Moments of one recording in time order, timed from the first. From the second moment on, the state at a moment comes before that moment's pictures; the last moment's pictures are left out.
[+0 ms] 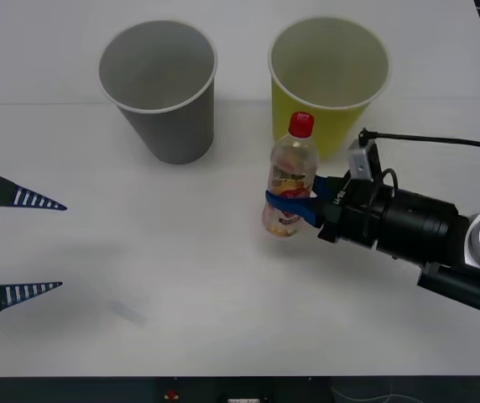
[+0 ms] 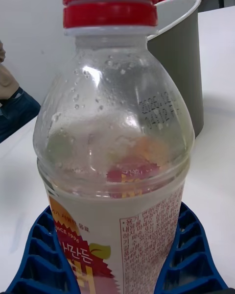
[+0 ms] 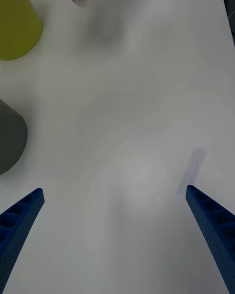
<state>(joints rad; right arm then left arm) -0.12 -0.69 0.31 -1.89 1.37 -0.61 -0.63 0.26 1.13 0.26 -2.01 -1.31 -1.13 -0.09</state>
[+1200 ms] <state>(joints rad) -0.38 -0.76 0.11 -2.11 1.75 -1.09 -1.30 0.26 1.13 0.26 -2.01 -1.31 -1.13 -0.09</state>
